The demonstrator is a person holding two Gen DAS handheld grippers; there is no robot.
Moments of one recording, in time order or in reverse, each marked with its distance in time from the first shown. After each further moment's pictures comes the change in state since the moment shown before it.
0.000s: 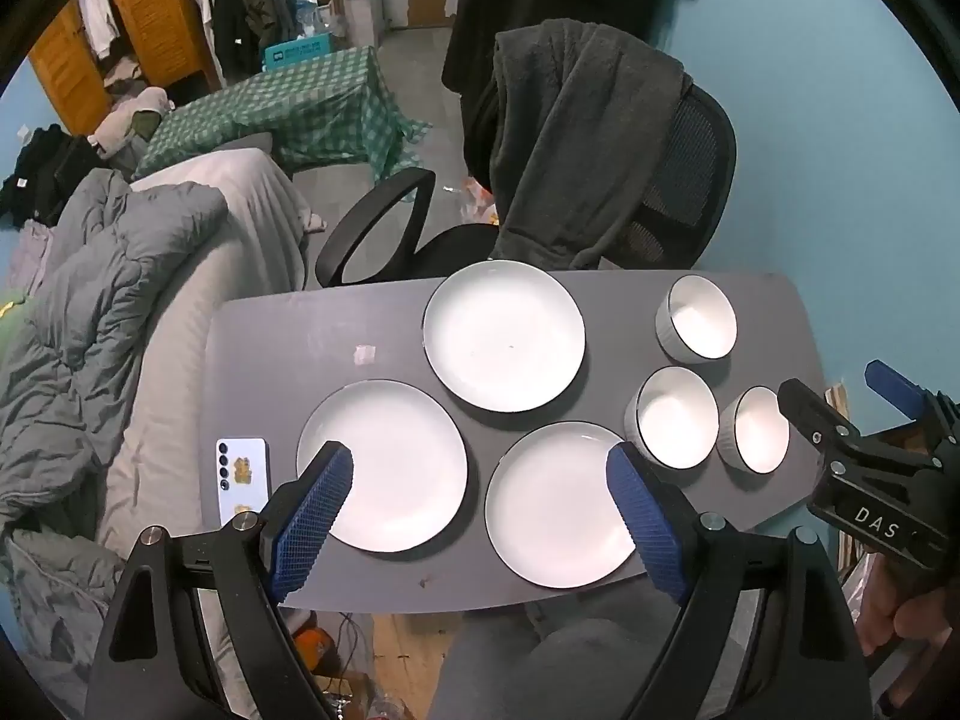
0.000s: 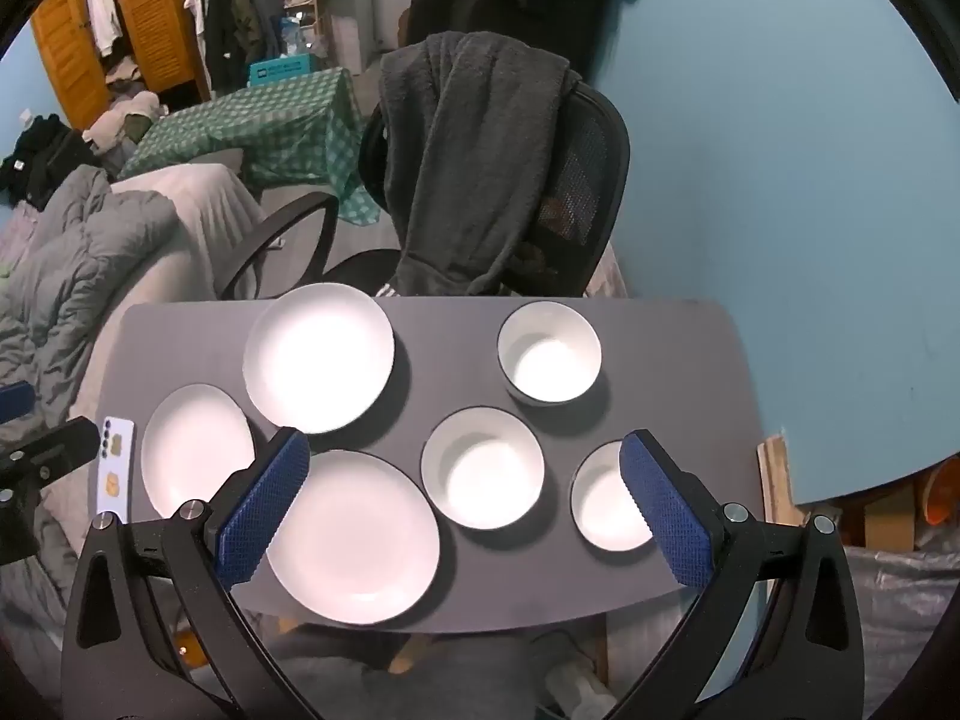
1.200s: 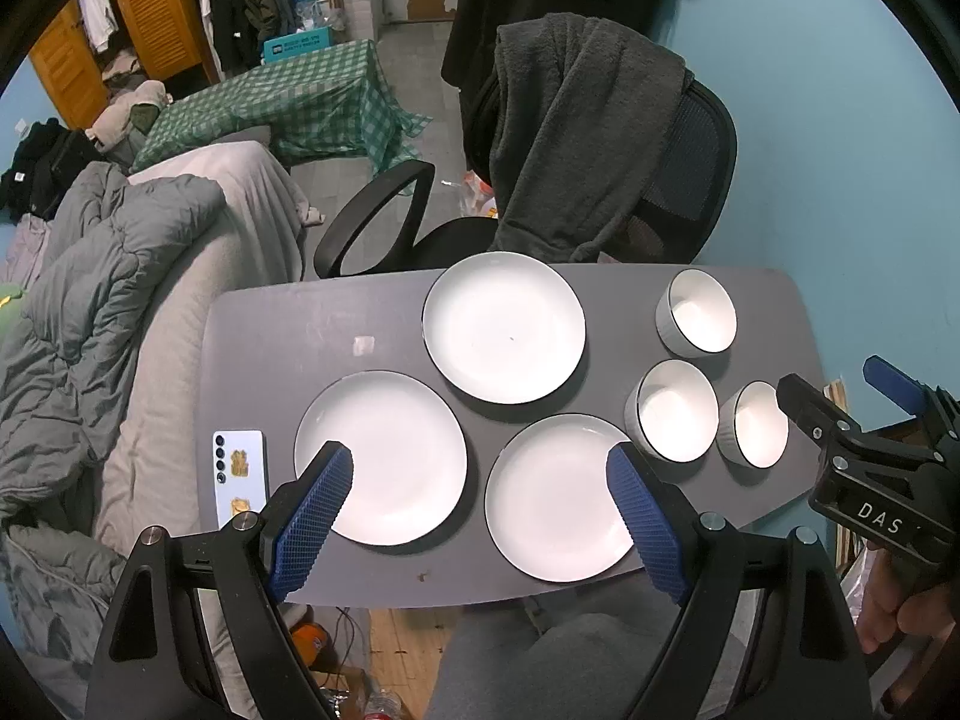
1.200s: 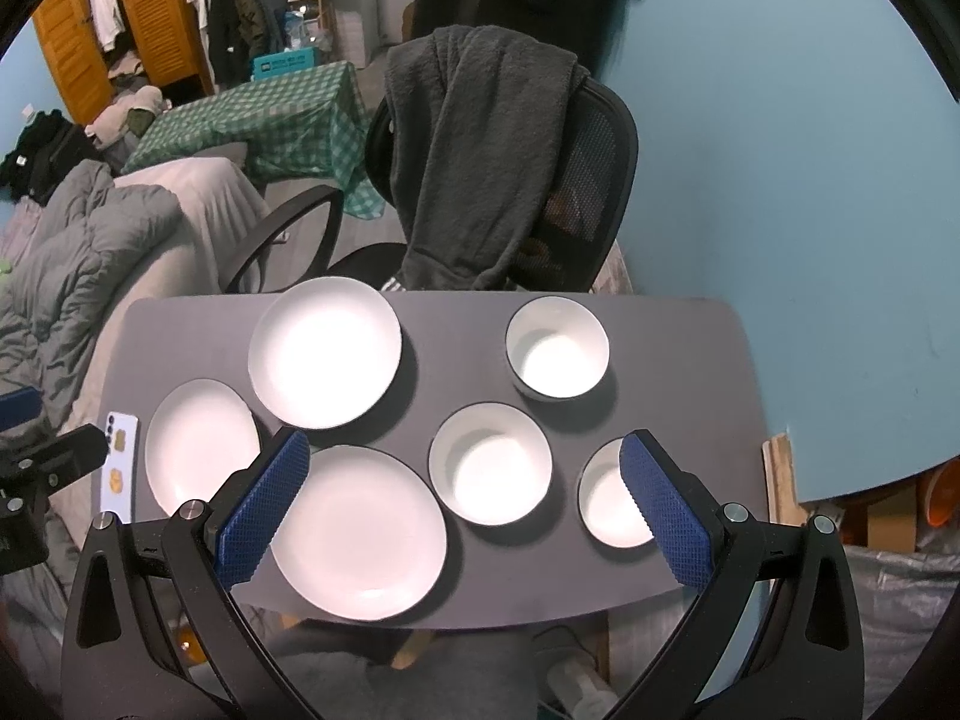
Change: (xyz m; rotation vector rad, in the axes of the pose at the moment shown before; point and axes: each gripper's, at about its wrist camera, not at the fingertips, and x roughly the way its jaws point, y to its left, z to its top) left arm 0.003 0.002 -0.004 -0.008 0.013 -0.010; right arm 0.003 0.010 -0.001 -0.012 0.009 0.004
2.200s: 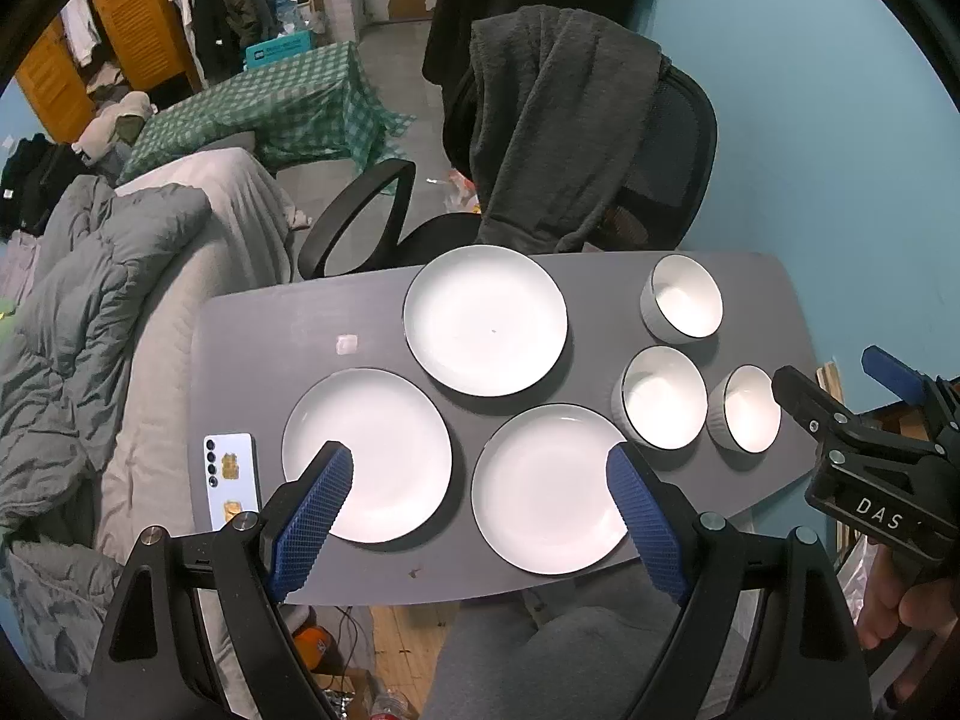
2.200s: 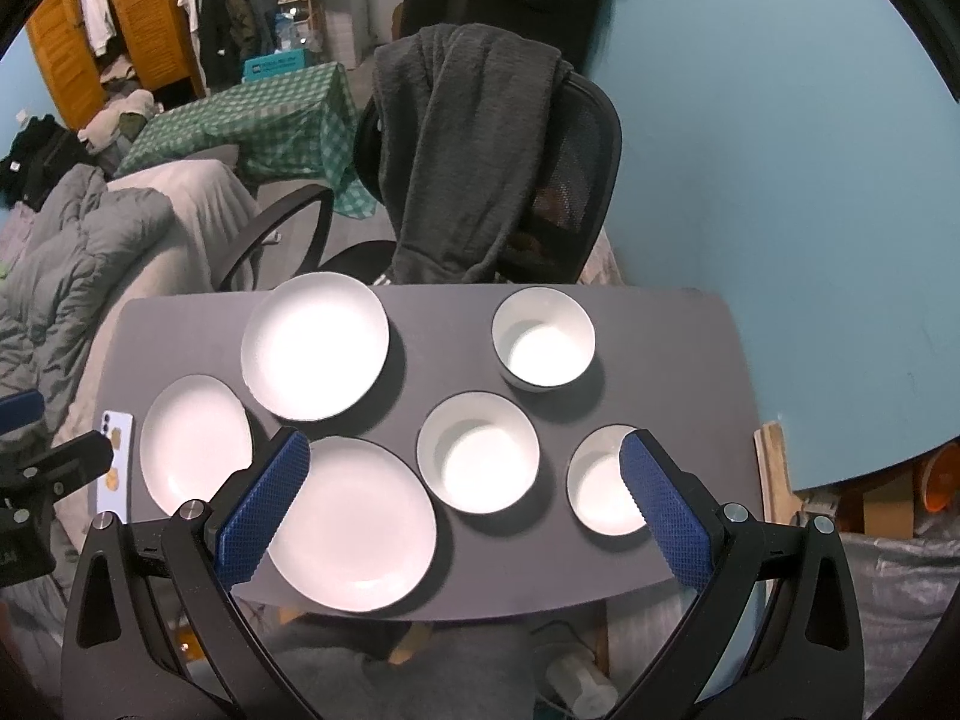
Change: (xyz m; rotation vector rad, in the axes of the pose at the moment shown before) left arm 0.000 -0.012 -0.006 0.044 0.003 -0.013; right arm -0.005 -0.013 -0.006 0.018 0.007 -0.011
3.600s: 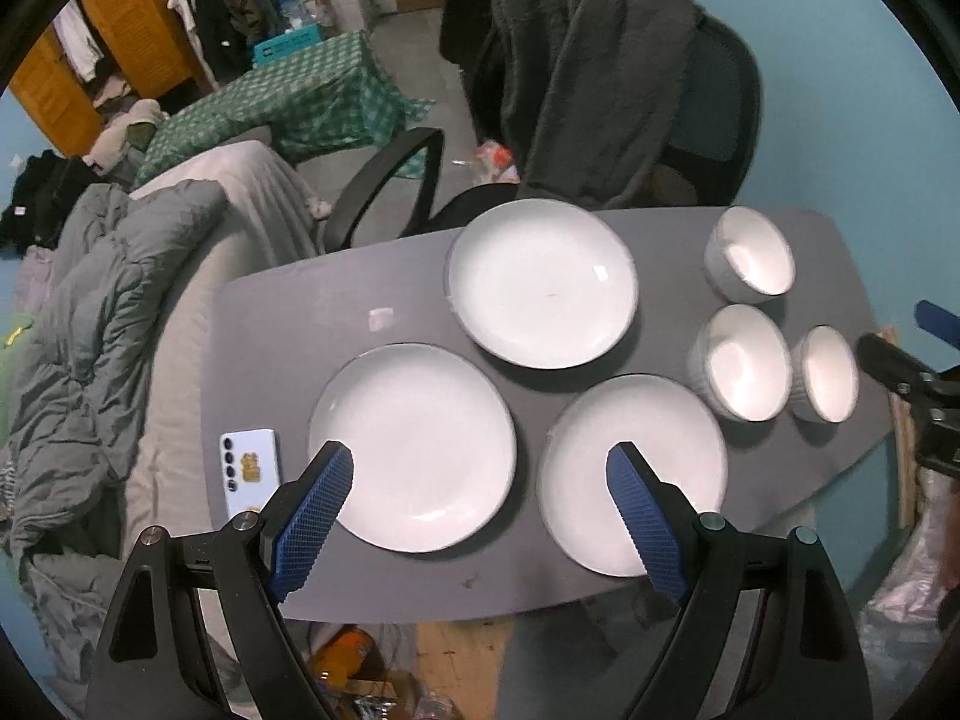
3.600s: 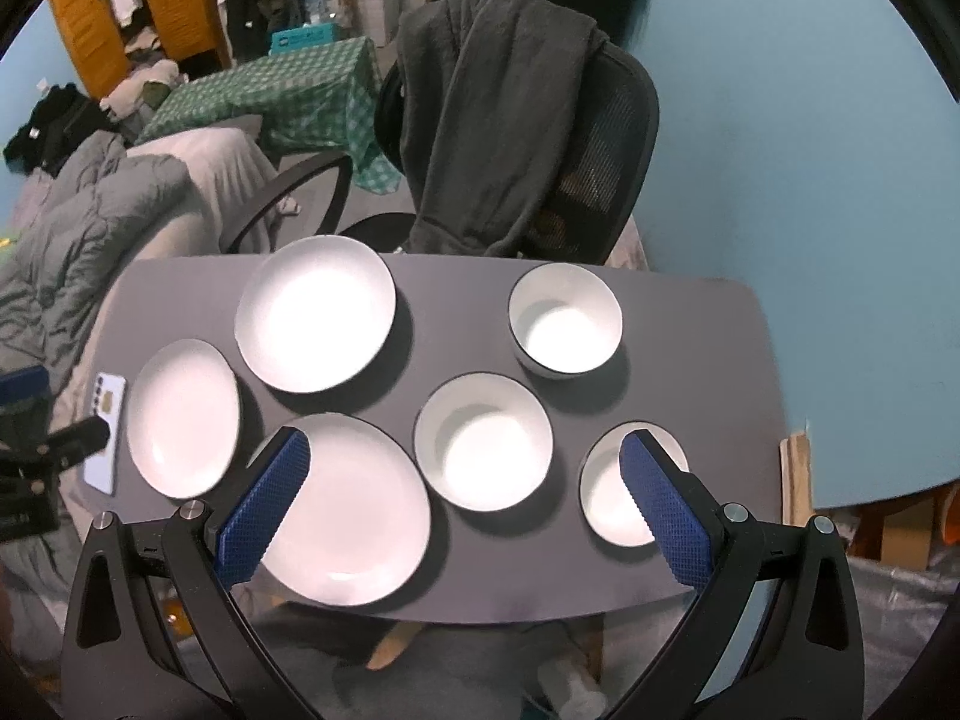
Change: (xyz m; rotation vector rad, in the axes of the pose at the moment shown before) left arm 0.062 0.021 -0.023 0.048 0.020 0.104; right arm 0.039 -0.004 -0.013 -0.074 0.037 0.055
